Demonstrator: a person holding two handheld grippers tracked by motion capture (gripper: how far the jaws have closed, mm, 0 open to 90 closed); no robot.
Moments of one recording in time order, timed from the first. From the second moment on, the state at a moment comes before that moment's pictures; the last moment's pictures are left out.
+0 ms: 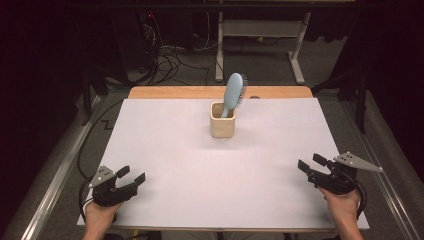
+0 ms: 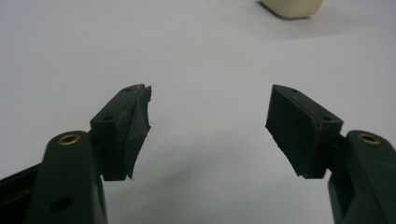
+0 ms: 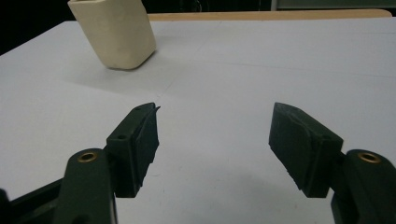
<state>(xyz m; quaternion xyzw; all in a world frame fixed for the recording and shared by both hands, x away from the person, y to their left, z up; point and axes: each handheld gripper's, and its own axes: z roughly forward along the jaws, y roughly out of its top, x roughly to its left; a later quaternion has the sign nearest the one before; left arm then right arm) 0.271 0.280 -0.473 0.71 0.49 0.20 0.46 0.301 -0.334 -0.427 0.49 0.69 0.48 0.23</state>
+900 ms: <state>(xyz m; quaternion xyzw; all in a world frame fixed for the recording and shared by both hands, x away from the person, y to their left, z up) 0.271 0.281 -0.472 0.71 0.49 0.20 0.46 0.290 -0.334 -0.439 0.49 0.70 0.47 0.23</state>
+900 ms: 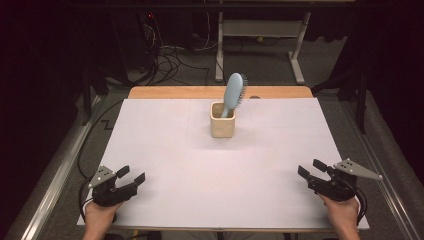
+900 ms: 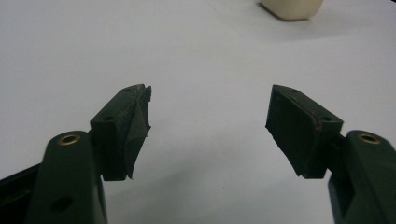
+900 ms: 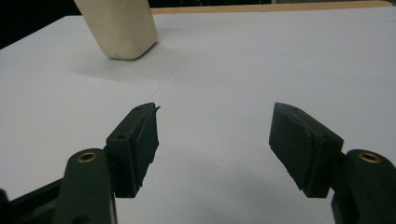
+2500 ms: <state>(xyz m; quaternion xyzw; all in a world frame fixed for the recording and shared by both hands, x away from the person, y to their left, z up) 0.270 0.283 -0.471 0.71 0.49 0.20 0.47 0.275 -0.340 -0.458 0.50 0.69 0.47 0.23</state>
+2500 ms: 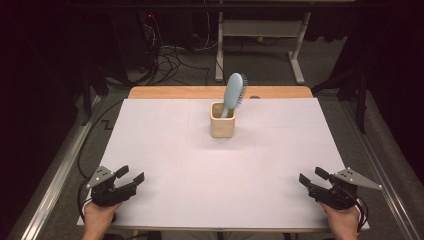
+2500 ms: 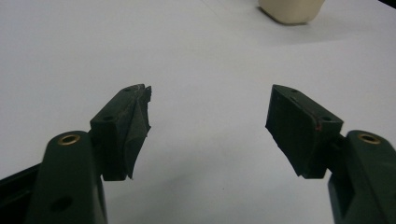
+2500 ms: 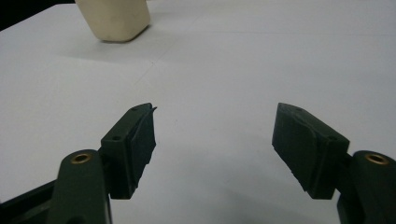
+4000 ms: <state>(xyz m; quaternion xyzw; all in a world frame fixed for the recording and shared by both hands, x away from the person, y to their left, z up) 0.271 0.281 -0.471 0.71 0.49 0.19 0.47 0.265 -0.339 -0.465 0.49 0.70 0.46 0.23</state>
